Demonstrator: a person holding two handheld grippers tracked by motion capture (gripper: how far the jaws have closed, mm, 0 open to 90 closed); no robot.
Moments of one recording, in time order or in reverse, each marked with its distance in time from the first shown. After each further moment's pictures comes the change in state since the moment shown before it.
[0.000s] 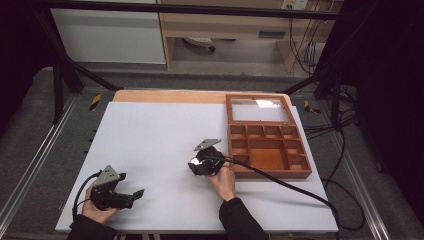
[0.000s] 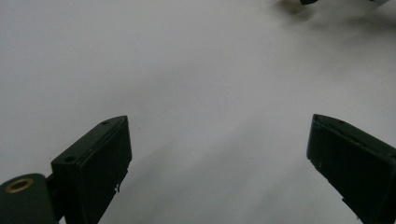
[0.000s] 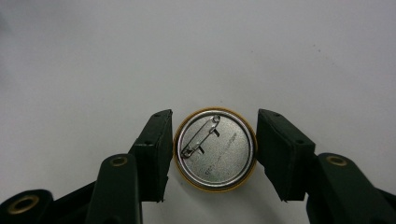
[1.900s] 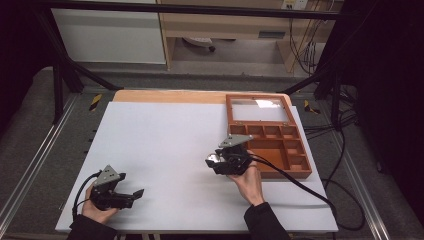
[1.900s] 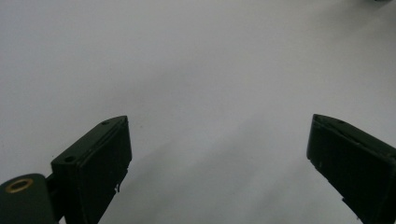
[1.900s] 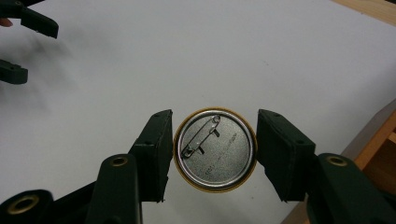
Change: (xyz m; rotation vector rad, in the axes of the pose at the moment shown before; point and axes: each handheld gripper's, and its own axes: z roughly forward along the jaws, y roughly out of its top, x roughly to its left) left arm 0.000 0.000 0.000 0.003 0.006 -0.006; right arm -0.022 -0.006 -0.089 -0.087 0.035 0.023
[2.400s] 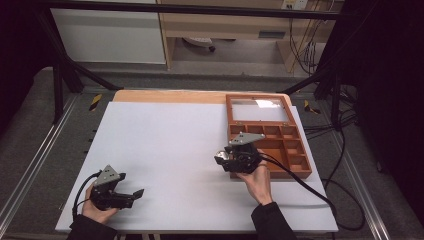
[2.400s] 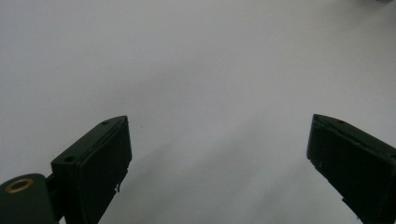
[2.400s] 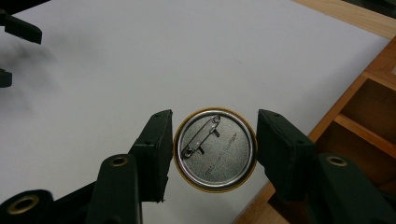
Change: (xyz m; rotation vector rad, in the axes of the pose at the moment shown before) left arm 0.000 0.000 0.000 0.000 0.002 0.000; right arm -0.016 -0.006 -0.019 -0.021 -0.040 0.027
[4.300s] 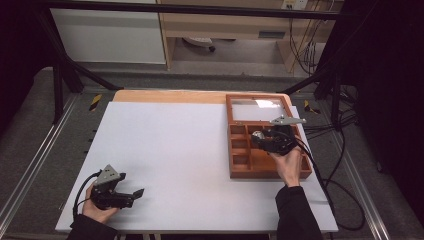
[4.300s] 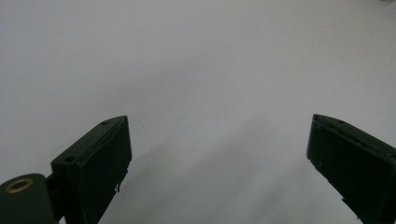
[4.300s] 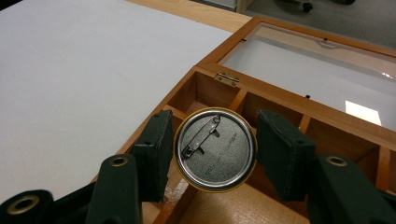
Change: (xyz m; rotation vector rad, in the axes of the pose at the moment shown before) left arm 0.001 0.000 0.002 0.007 0.000 -0.005; right arm -0.095 -0.009 -0.045 -0.046 -0.219 0.151
